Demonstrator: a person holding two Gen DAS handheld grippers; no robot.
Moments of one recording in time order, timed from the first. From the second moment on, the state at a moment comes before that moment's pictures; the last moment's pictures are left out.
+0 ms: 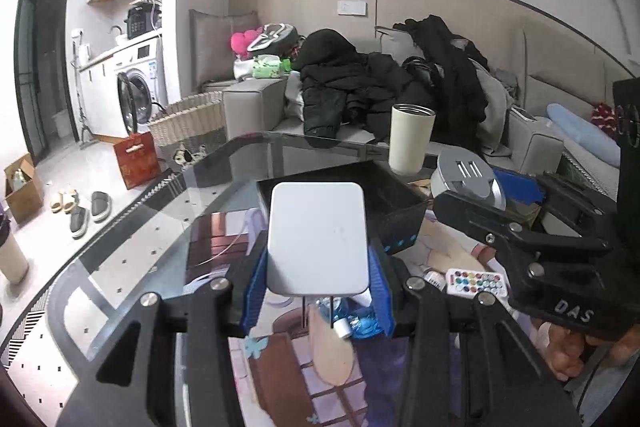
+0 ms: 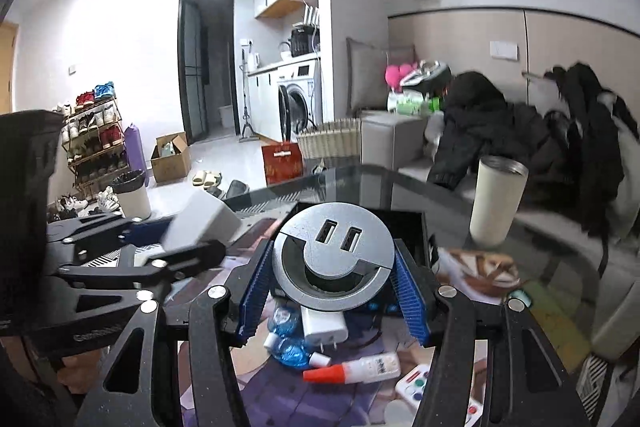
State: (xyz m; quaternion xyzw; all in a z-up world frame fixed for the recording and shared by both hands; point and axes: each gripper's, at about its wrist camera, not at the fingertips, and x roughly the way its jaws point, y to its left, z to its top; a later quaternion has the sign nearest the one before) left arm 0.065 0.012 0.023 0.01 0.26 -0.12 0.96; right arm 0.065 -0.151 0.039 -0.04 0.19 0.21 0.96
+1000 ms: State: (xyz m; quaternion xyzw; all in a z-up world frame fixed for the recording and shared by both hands) left arm 0.243 -0.019 -0.008 -0.01 0.43 -0.12 0.89; right arm 0.244 -0.153 0.006 -0.02 0.41 0.19 0.89
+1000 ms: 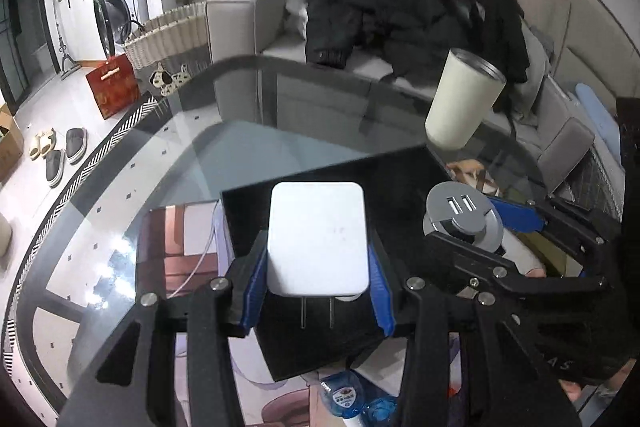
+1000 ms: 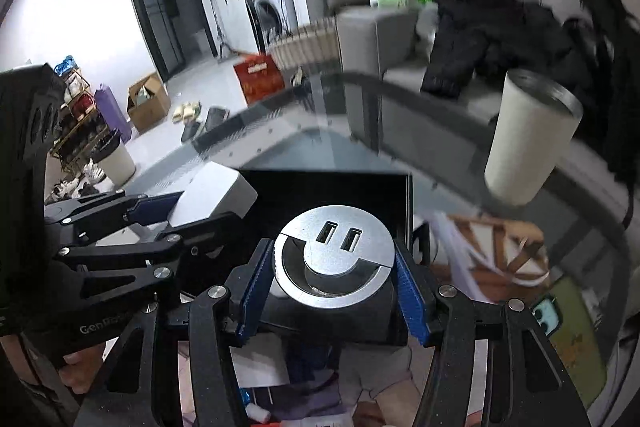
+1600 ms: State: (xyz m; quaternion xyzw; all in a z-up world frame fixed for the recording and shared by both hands) left arm 0.231 -0.009 -0.011 -0.01 0.42 -0.11 0.90; right arm 0.241 -0.157 -0.002 -0.01 0.43 0.20 0.88
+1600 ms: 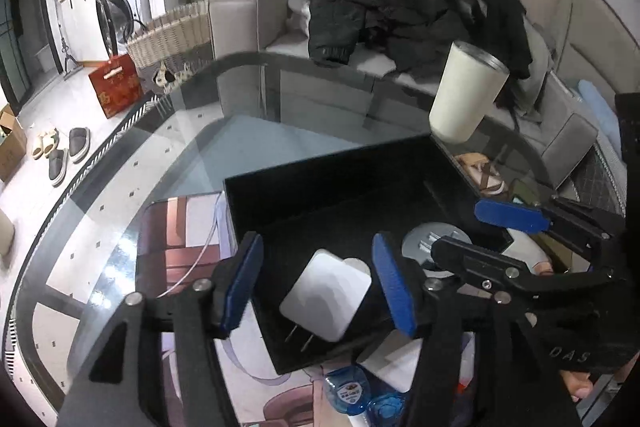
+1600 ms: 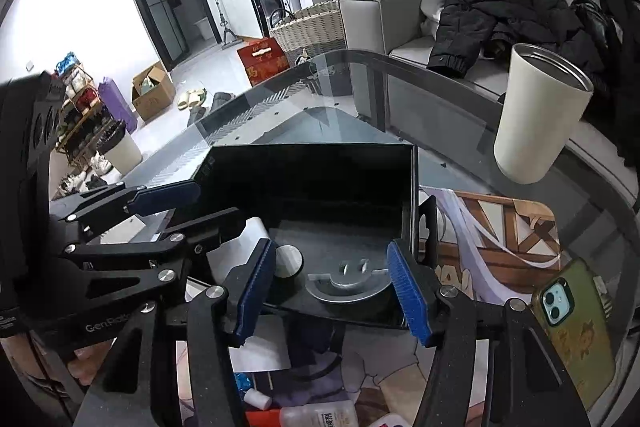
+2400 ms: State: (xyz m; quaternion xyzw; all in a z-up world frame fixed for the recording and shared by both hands) left arm 0.044 -0.005 0.012 0.00 0.17 -0.06 0.98; right arm 0.032 -0.198 0.039 -0.06 0.13 0.07 0.99
